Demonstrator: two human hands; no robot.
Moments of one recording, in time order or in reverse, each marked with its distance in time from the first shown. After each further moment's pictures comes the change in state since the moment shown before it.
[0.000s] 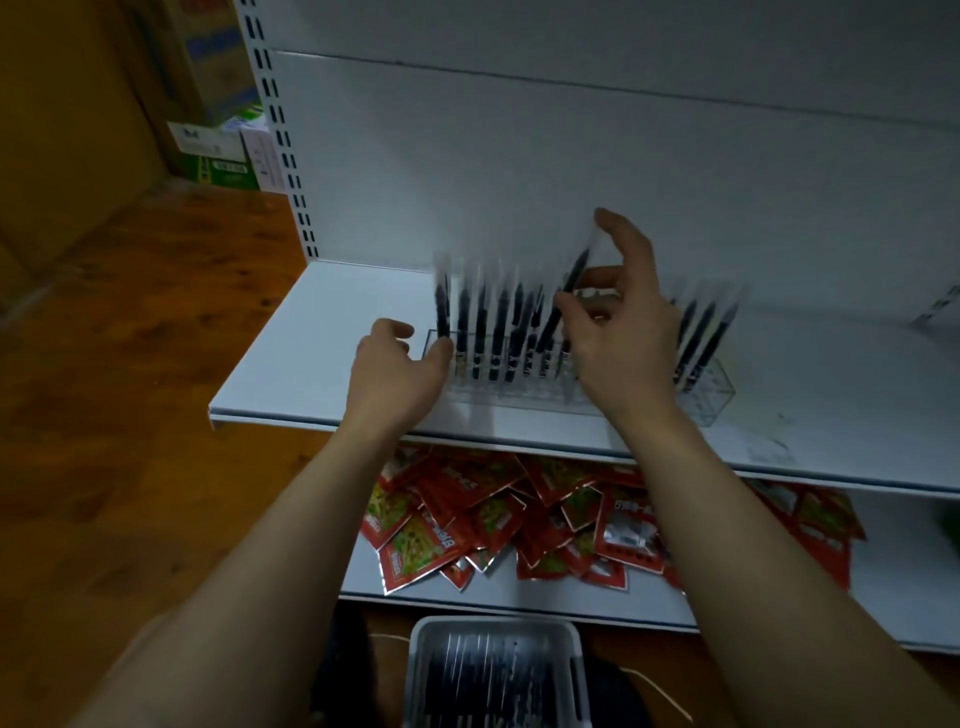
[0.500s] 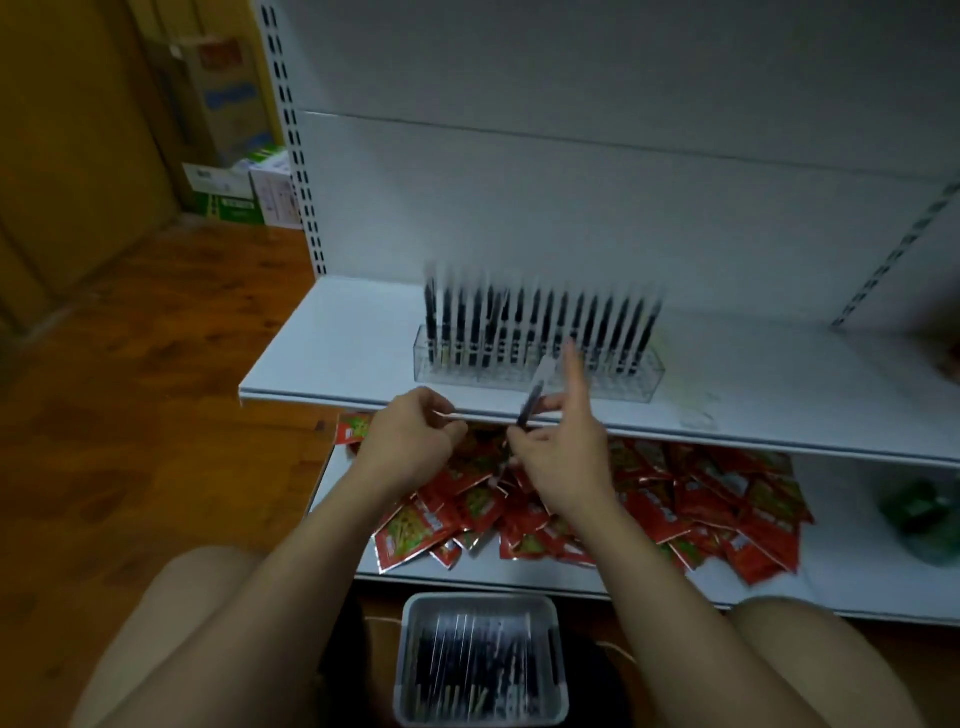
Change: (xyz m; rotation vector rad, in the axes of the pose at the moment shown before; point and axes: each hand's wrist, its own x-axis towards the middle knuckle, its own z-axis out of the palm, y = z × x) left_hand -0.097 -0.011 -0.009 0.159 -0.220 0.089; right_hand -0.117 -0.019 -0.027 0.022 -0.236 0.384
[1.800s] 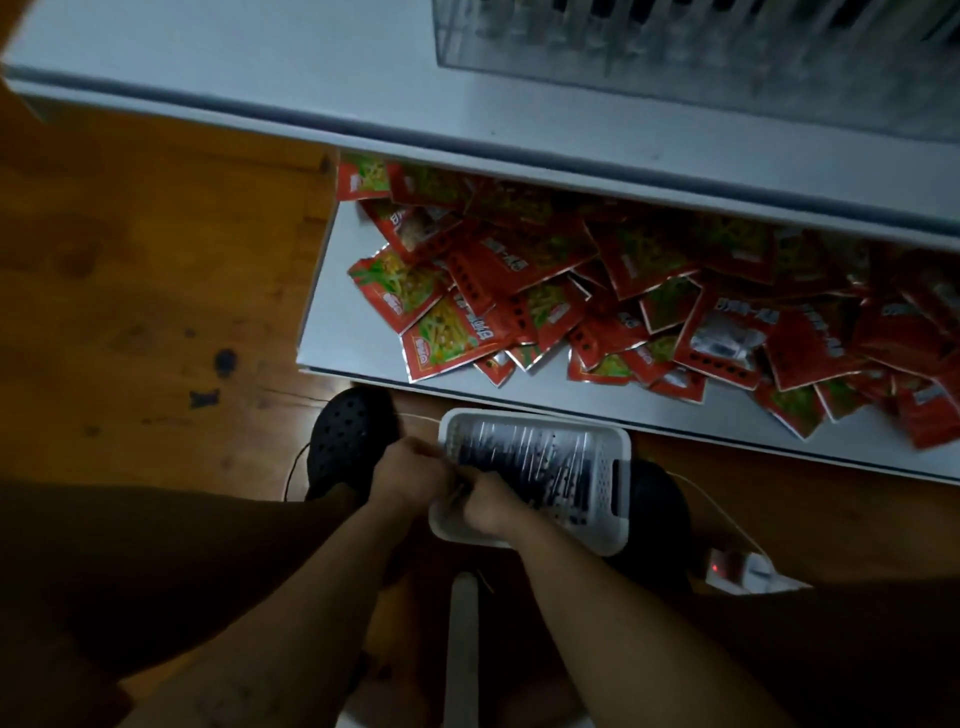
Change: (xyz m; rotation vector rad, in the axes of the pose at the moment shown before) left_hand -0.018 -0.253 0.157 -0.016 -0.236 -0.837; right_hand -0.092 0.290 0.212 -0.240 -1.019 0.779
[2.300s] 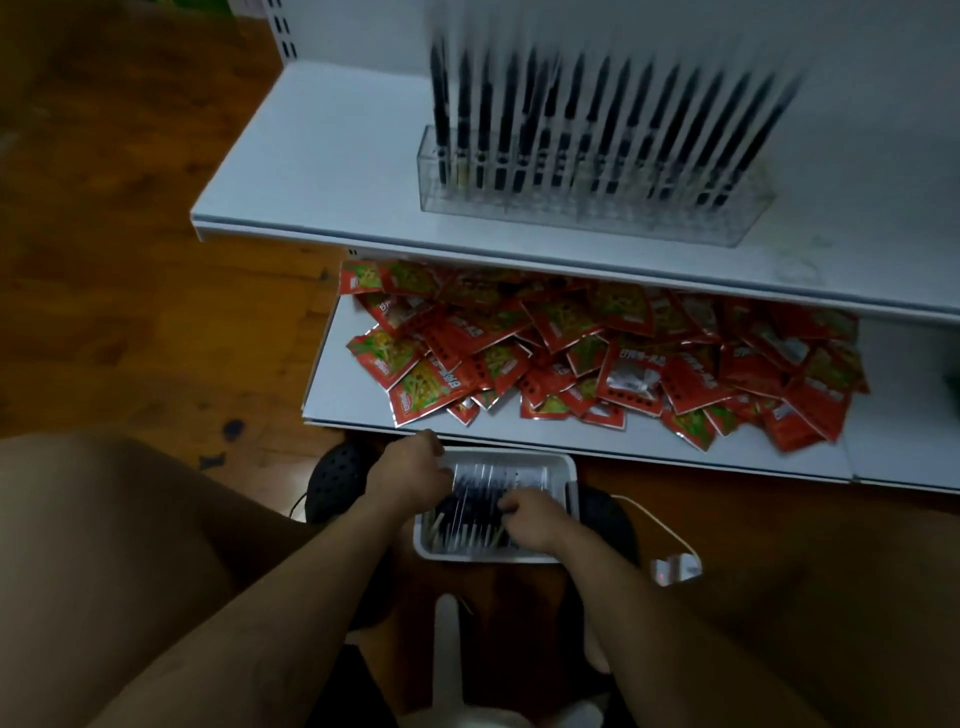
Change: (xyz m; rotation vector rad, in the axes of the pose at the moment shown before) left_hand -0.072 0.038 -0.028 0.472 0.049 0.462; right_hand -0.124 0.016 -0.055 -0.206 0.213 -0.038
